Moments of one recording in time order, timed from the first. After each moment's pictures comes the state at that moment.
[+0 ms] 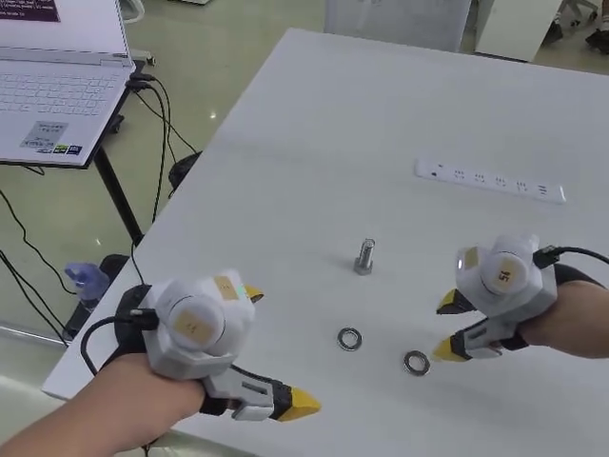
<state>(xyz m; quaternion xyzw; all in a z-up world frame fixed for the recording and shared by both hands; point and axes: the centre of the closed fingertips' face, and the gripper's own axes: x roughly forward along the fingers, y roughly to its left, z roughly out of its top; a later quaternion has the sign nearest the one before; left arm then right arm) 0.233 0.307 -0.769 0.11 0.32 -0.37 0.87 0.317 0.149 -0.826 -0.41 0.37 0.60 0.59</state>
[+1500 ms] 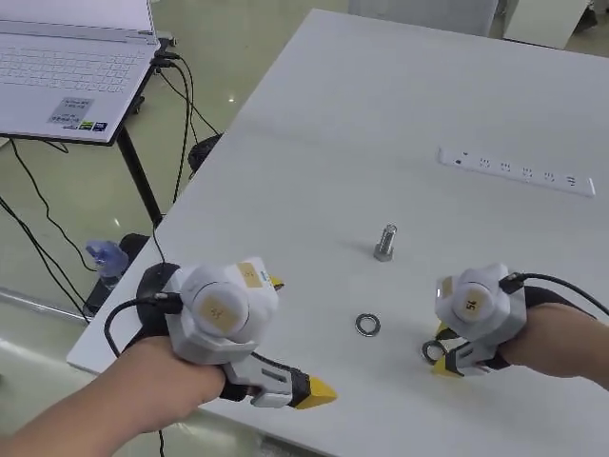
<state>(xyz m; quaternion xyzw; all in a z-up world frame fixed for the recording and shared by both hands) 0.222 0.308 -0.771 0.12 0.32 -0.37 0.86 0.297 0.155 -0.879 -0.45 0.41 0.58 0.54</state>
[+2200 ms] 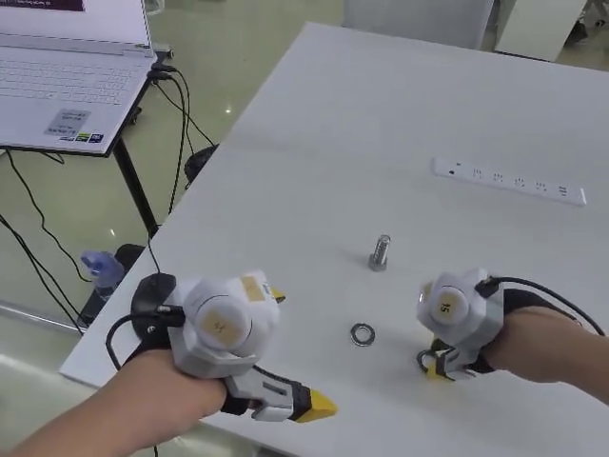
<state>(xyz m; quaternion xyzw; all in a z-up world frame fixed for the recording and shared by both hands) 0.222 0.299 -0.771 0.12 0.32 -0.37 0.86 0.299 0.154 -0.879 -0.46 0.44 0.56 0.54</state>
